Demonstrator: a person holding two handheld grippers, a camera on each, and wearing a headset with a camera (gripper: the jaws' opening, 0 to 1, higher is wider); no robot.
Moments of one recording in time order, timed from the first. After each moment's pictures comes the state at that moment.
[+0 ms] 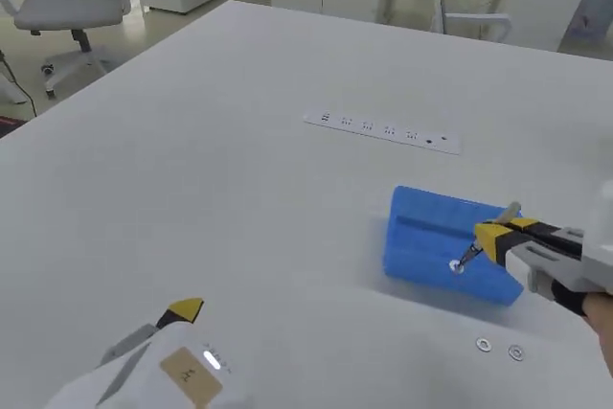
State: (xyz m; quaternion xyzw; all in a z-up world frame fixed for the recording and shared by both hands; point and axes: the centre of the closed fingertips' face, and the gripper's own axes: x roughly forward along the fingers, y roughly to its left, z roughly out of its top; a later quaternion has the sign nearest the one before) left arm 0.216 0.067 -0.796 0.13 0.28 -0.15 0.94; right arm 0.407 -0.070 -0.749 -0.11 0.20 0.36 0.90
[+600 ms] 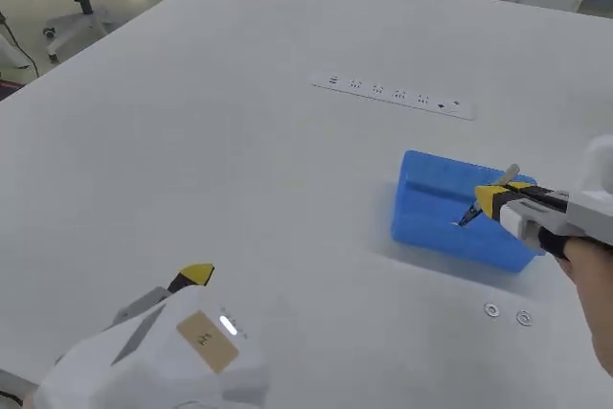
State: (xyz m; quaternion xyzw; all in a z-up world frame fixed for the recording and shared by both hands) left arm 0.214 0.064 -0.802 0.14 0.29 -0.16 0.93; right arm 0.427 -0.066 -0.789 -0.07 0.23 0.35 0.90
